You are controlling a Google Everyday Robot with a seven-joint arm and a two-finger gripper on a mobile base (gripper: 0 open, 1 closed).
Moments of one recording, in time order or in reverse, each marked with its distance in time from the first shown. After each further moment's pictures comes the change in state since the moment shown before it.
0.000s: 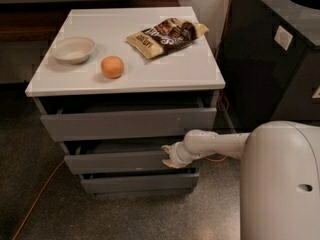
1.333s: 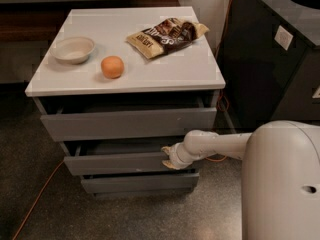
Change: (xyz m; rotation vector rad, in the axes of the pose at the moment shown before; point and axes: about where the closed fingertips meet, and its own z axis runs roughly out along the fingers) arm -0.004 0.001 -0.007 -0.001 -0.004 0.003
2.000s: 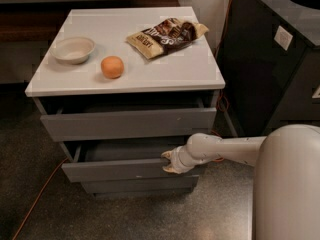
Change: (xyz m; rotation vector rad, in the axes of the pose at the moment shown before) arm -0.007 0.017 -0.012 -0.006 -0.024 0.017
